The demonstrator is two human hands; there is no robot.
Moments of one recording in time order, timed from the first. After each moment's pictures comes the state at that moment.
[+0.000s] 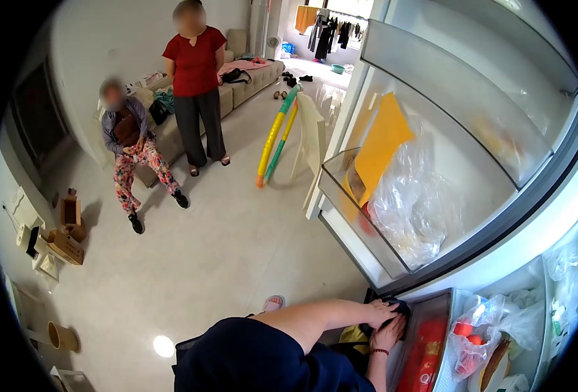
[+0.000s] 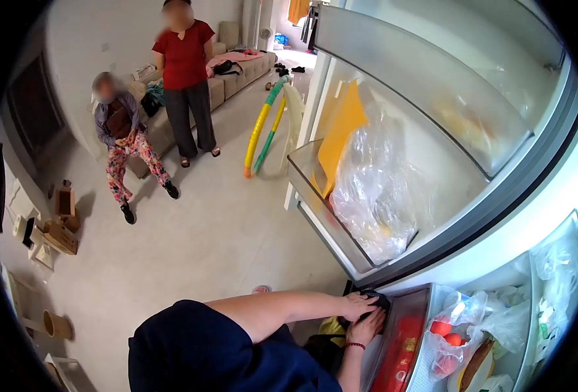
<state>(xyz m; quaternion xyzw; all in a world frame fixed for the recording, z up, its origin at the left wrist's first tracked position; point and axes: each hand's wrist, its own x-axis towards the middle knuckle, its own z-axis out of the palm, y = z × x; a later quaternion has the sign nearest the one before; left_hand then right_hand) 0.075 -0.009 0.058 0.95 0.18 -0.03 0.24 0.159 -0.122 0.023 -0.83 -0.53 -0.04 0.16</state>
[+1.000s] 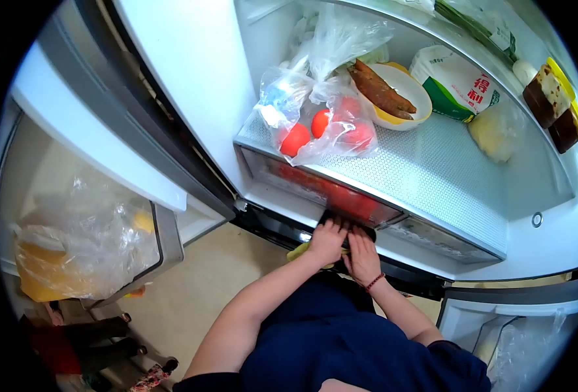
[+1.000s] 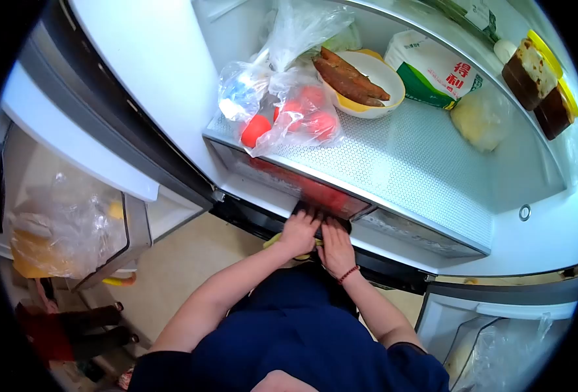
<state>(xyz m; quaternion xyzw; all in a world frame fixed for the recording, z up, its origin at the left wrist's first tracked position) 0.088 -0.159 0.050 0.97 -0.17 0.04 0.16 0.075 -0.321 0.063 -0.93 -0.33 -0.07 0.17</state>
